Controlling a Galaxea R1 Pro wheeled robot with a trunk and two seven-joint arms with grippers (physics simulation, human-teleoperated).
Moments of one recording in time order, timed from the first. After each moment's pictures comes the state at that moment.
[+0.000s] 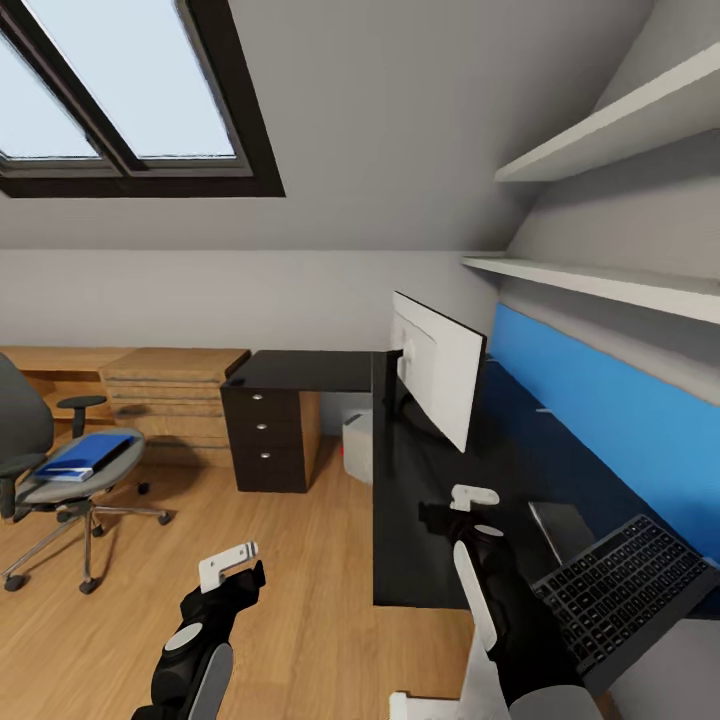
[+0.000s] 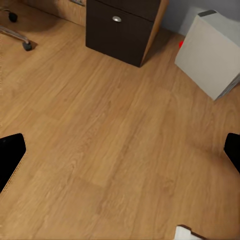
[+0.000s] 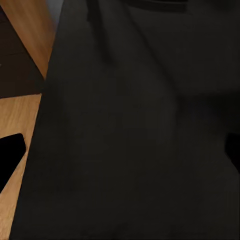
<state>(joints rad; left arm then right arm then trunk) -0.10 -0.12 -0.06 -1.51 0.26 0.47 0.46 -0.45 0.17 0.00 -1.20 -0.06 0.59 -0.19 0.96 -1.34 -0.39</state>
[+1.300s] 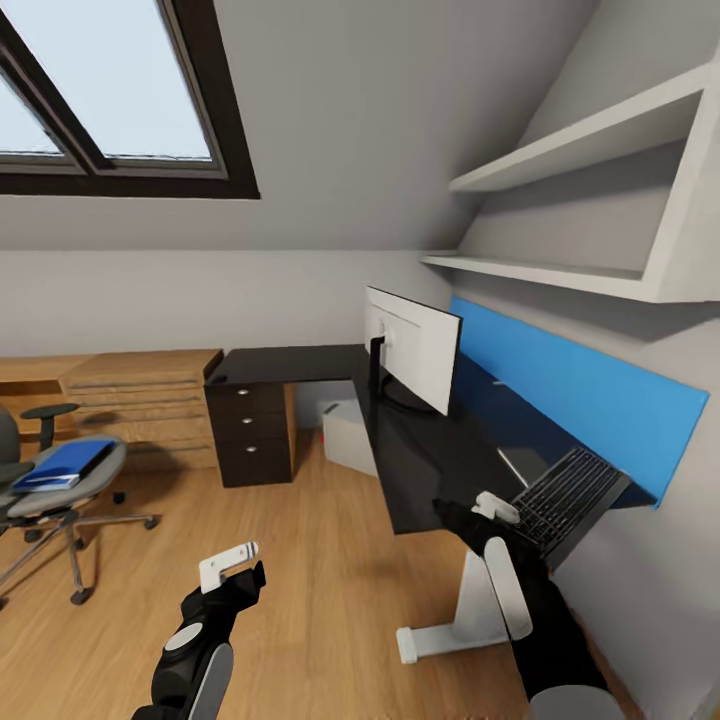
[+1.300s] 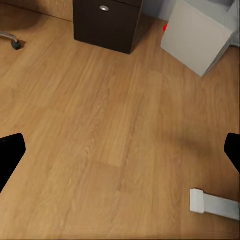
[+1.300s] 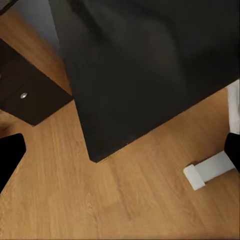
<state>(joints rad) -0.10 -0.12 -0.06 -1.51 0.26 0.48 0.46 -0.45 0.14 -0.14 -1.19 -0.40 0.58 -0.19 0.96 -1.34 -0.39</state>
